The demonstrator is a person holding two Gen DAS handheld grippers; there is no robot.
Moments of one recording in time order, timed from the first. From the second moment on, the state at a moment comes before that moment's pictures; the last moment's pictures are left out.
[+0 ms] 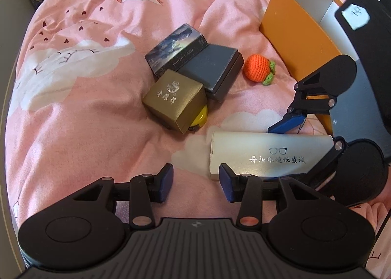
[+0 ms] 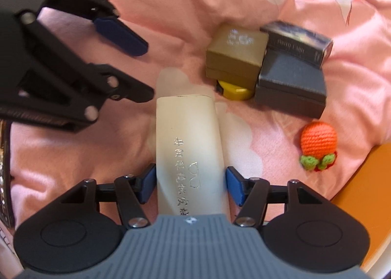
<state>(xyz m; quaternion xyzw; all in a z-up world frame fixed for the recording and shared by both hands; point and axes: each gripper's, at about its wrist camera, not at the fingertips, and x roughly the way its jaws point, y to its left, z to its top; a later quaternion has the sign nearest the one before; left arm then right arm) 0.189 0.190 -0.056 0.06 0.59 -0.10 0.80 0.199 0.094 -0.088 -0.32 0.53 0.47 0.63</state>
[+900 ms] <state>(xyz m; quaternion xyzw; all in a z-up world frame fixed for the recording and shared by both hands) 0.252 0.218 -0.048 -0.13 0.54 0.03 0.83 0.241 -0.026 0.014 -0.41 0.40 0.38 0.72</state>
